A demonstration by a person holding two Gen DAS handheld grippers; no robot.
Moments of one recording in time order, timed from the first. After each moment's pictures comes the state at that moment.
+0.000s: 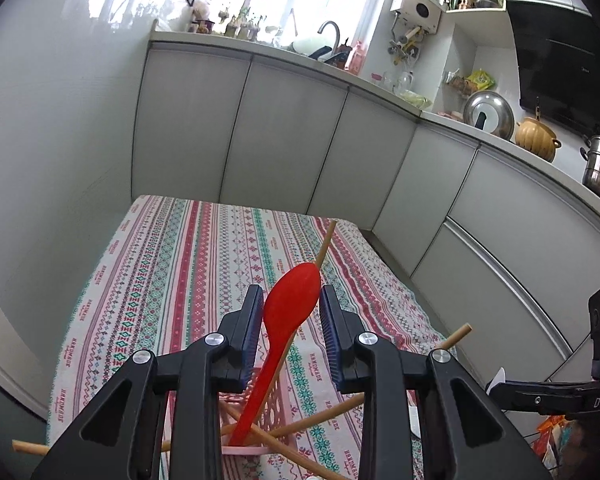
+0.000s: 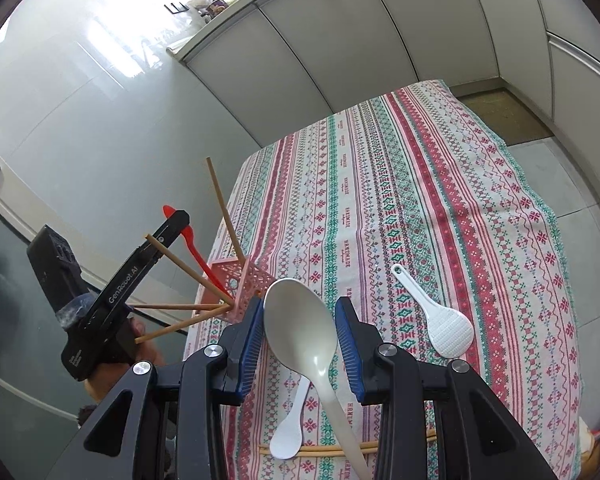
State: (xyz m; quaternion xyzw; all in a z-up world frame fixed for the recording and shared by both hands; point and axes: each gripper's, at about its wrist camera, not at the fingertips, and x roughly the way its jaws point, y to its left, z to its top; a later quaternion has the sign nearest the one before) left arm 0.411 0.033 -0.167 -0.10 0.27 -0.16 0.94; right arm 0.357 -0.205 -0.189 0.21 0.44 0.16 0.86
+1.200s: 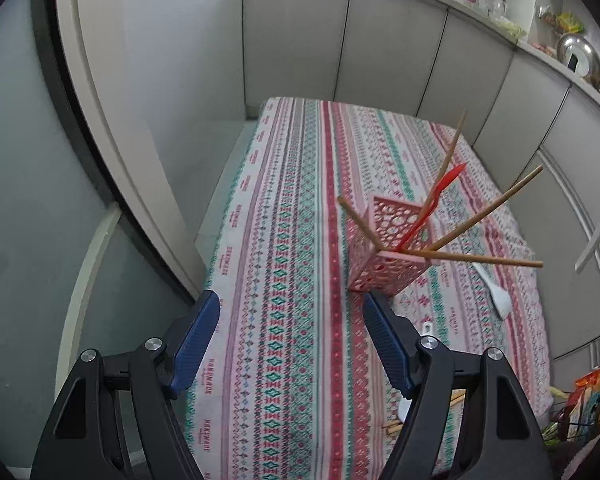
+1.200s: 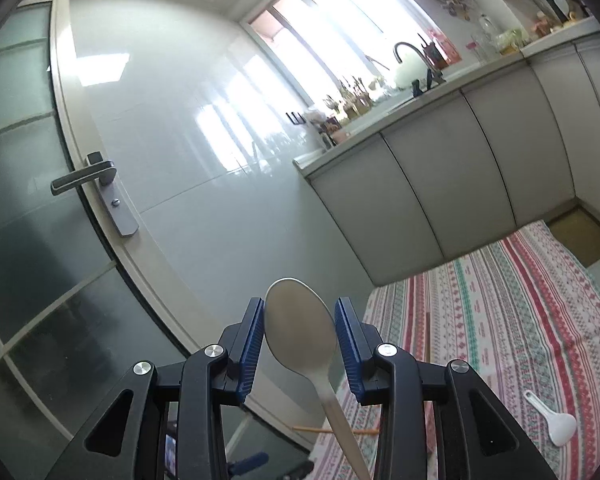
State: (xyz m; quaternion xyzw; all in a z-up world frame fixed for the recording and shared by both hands) left arm 0.309 0.125 -0.163 -0.03 0.46 0.03 0.89; right arm 0.319 -0.072 -0.058 0.23 0.15 0.25 0.93
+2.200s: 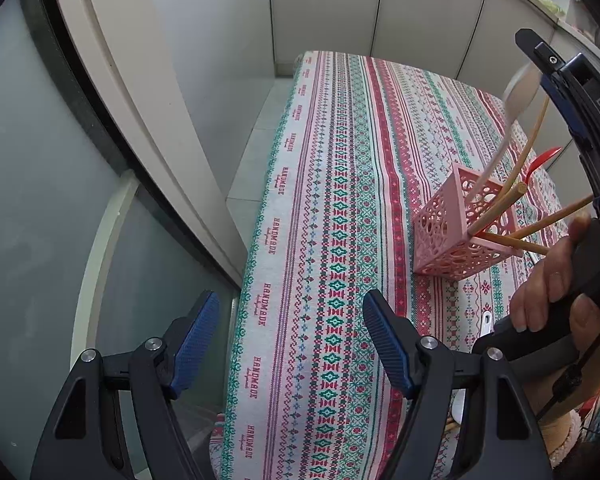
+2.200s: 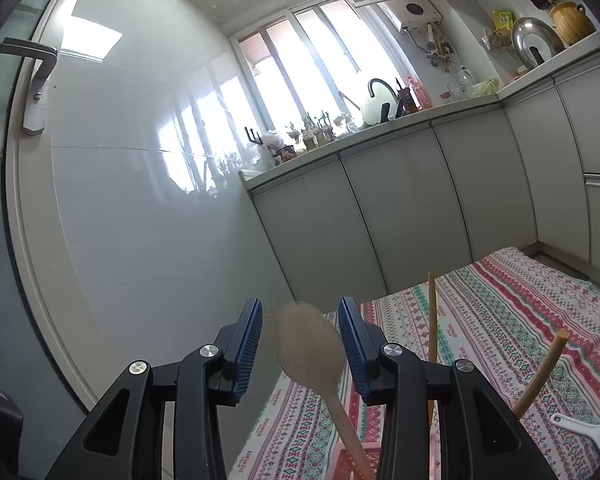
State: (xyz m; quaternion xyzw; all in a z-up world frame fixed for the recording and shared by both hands) left arm 0.344 0.160 -0.202 -0.03 0.53 0.06 0.85; right arm 0.401 -0.007 -0.191 0.17 0.09 0.13 0.97
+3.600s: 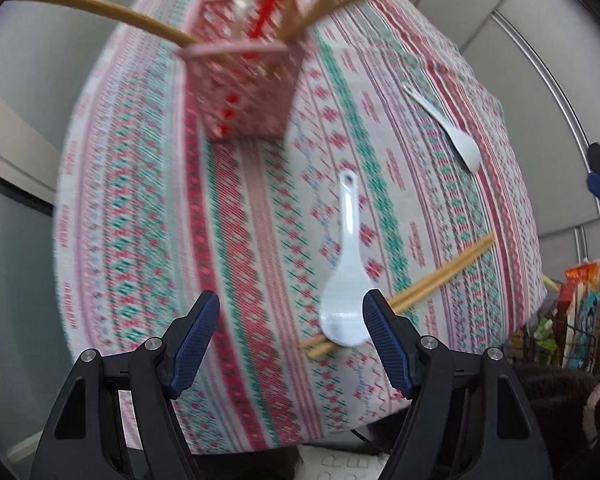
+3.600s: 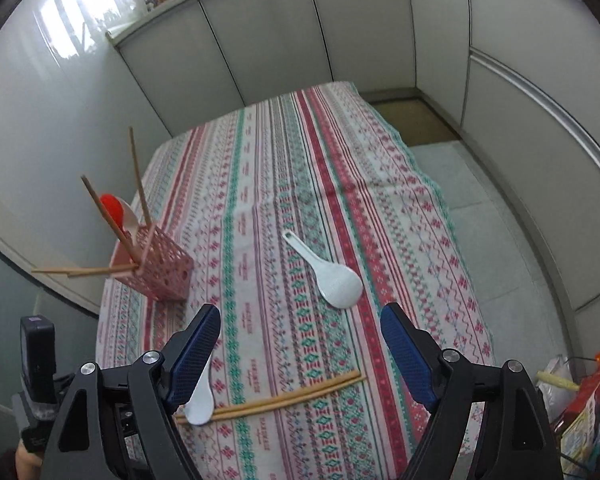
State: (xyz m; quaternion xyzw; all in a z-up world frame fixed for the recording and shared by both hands) left arm 0.310 0.012 -0.267 0.01 0.64 -0.12 0.76; right arm 0.308 -0.232 -0.215 0.13 0.49 0.00 0.86
